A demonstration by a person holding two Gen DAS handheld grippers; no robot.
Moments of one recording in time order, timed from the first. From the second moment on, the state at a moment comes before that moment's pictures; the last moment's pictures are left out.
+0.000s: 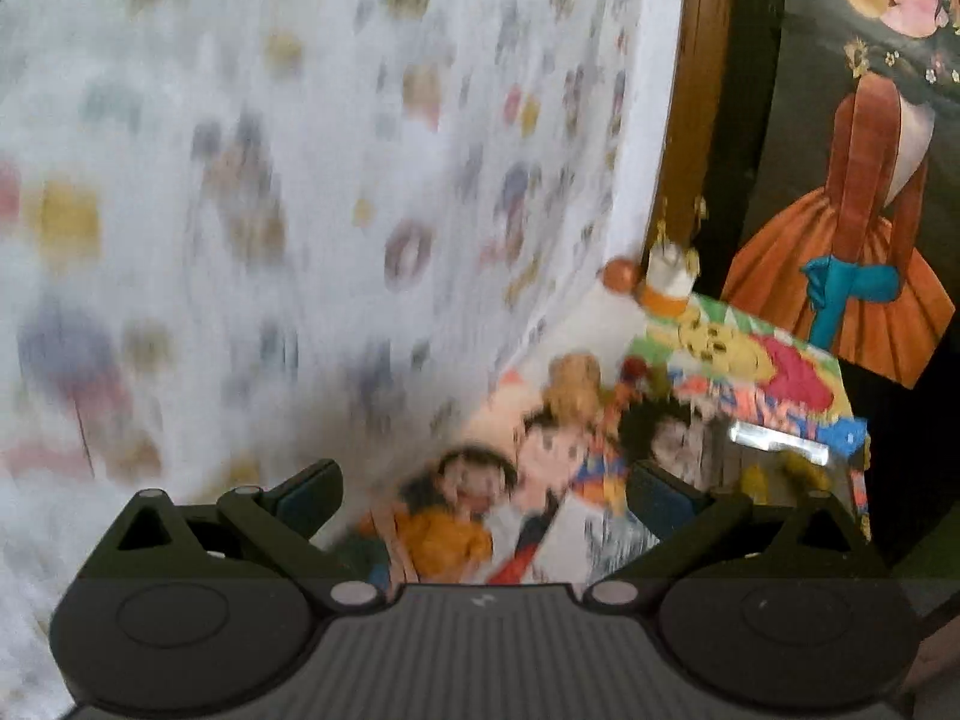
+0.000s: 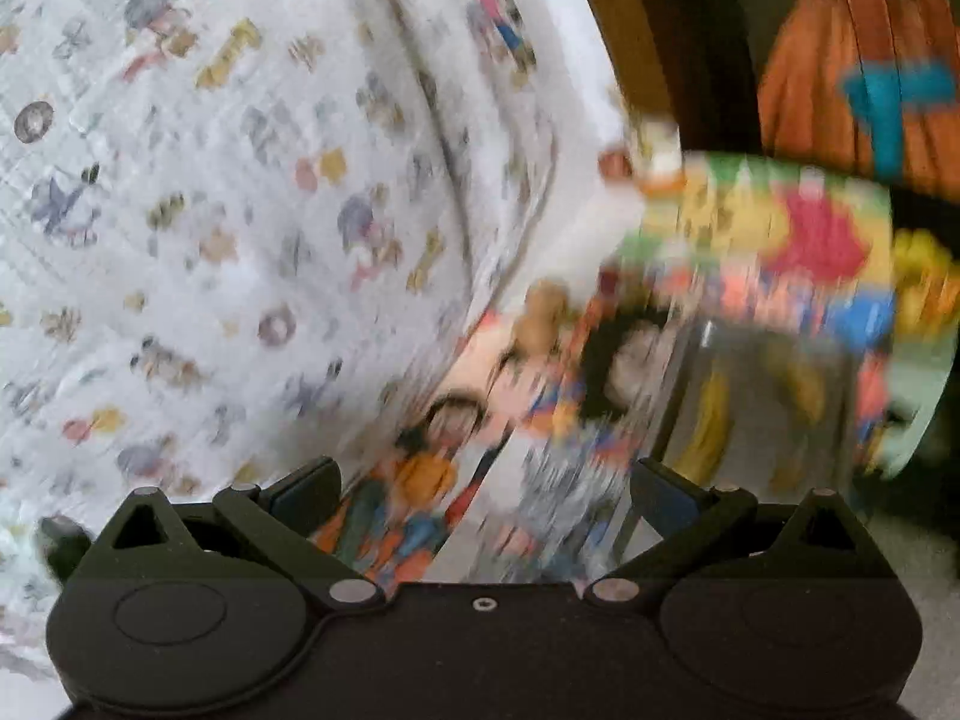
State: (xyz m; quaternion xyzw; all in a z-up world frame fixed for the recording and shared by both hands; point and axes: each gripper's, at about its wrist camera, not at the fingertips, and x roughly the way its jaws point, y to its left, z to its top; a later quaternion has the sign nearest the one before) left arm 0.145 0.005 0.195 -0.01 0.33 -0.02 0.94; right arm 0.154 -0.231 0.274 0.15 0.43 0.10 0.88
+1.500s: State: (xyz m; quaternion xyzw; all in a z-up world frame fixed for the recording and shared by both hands) left arm 0.356 -0.069 -0.004 -0.08 0.28 -0.07 0.96; right arm 0.471 -0.242 0.034 -0.17 0.39 0.23 0.88
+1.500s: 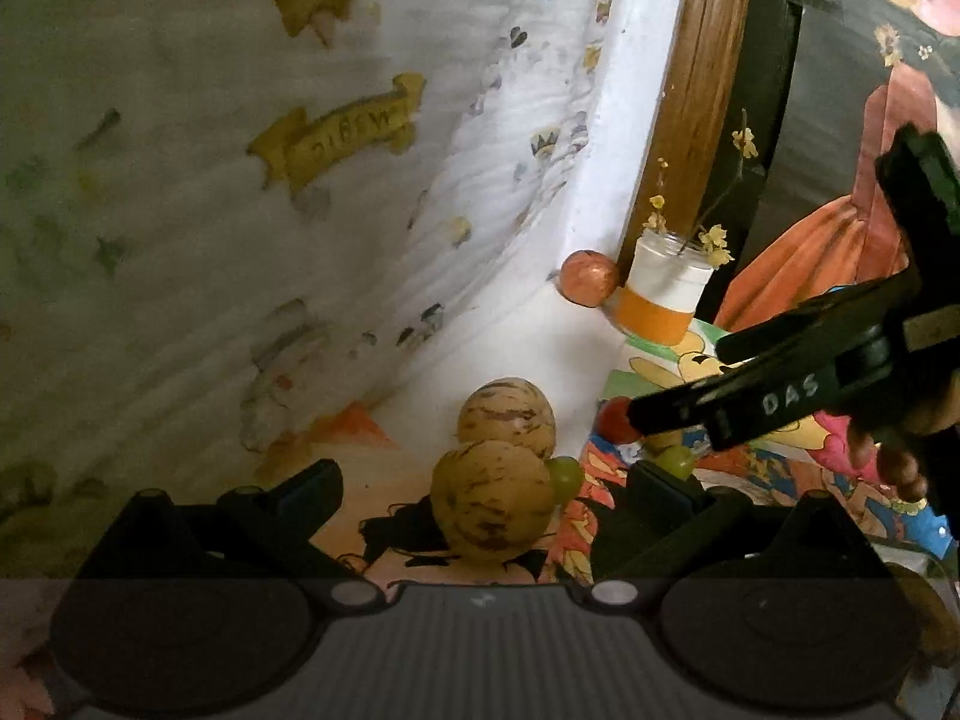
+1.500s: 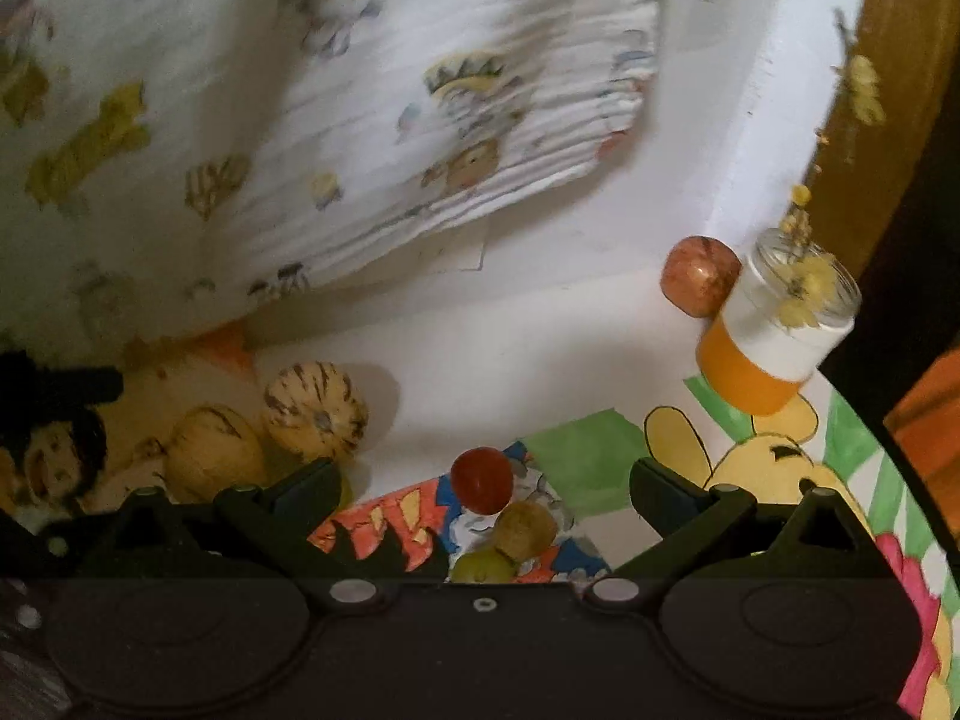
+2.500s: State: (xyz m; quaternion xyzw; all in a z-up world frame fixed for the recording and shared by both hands) left arm 0.379 -0.064 -0.033 -0.10 0.31 -0.10 0.94; right arm 0.488 -0.234 -0.015 -0.21 0.37 0.26 0.87
